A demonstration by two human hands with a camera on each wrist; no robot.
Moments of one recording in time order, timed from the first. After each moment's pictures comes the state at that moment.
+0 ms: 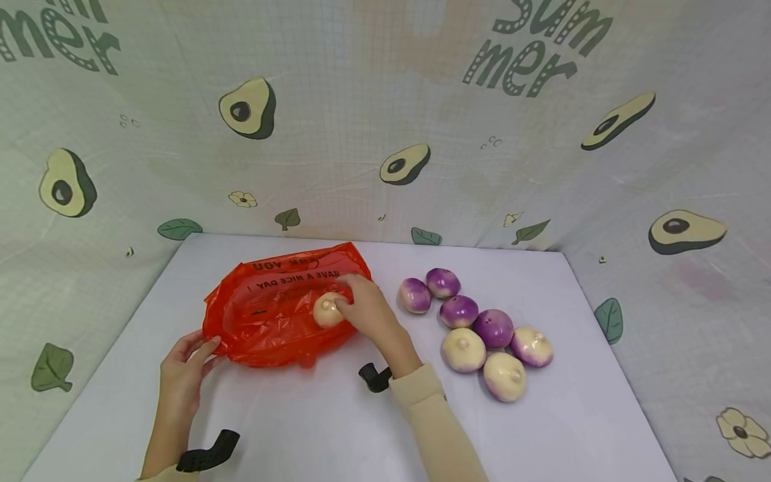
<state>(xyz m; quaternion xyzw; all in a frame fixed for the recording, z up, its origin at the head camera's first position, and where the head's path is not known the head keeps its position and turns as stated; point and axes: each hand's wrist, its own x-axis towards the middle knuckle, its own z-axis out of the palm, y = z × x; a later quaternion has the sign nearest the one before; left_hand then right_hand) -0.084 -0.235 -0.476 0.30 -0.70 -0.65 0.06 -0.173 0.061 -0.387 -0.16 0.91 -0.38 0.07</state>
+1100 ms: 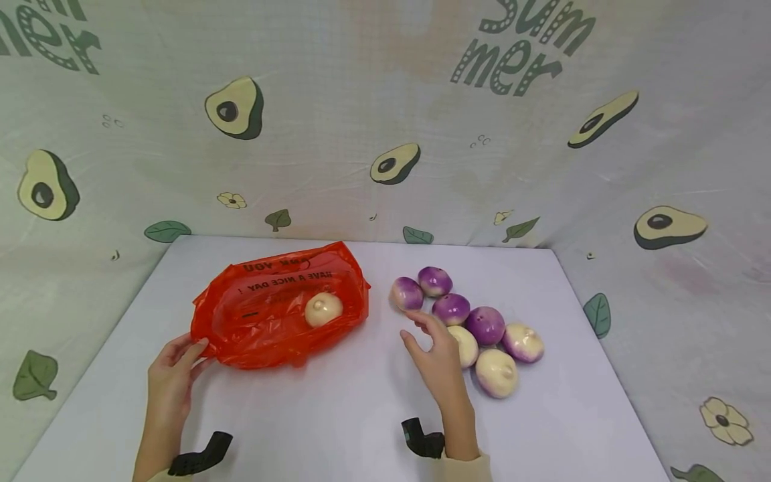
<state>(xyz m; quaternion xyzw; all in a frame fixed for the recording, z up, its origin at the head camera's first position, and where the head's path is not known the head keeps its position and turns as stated) -0.078 -0.220 -0.448 0.32 -0.70 -0.64 0.06 -0.094 0.163 -0.420 -0.07 0.86 -0.48 -0.16</state>
